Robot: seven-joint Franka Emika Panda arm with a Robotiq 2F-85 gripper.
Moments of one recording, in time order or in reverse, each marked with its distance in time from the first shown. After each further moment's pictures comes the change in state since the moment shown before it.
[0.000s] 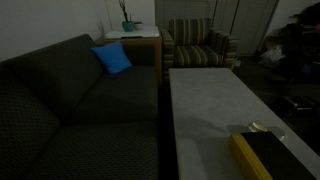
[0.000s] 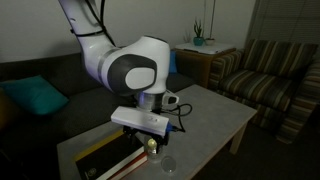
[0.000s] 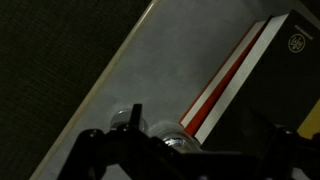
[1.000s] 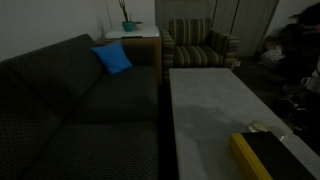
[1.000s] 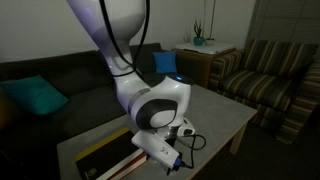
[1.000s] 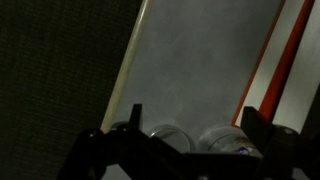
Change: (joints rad) arm -0.058 0.335 0.002 0.353 0.088 -0.044 0.127
